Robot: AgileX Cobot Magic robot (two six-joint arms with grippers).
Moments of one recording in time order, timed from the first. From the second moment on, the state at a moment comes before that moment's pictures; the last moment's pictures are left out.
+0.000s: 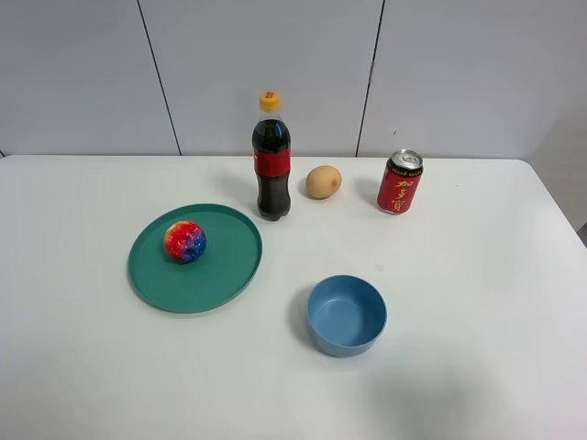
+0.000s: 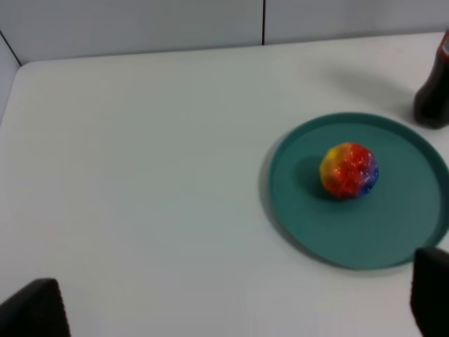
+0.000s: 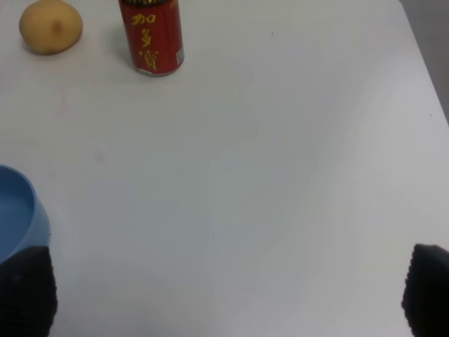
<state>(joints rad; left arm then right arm) 0.11 0.44 -0.97 -0.08 1.19 0.11 -0.02 0.00 -0.50 0.04 1.07 -0.06</state>
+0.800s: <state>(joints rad) 0.11 0.06 -0.56 -0.08 1.02 0.11 -0.02 0.00 -0.50 0.04 1.07 -0.06</state>
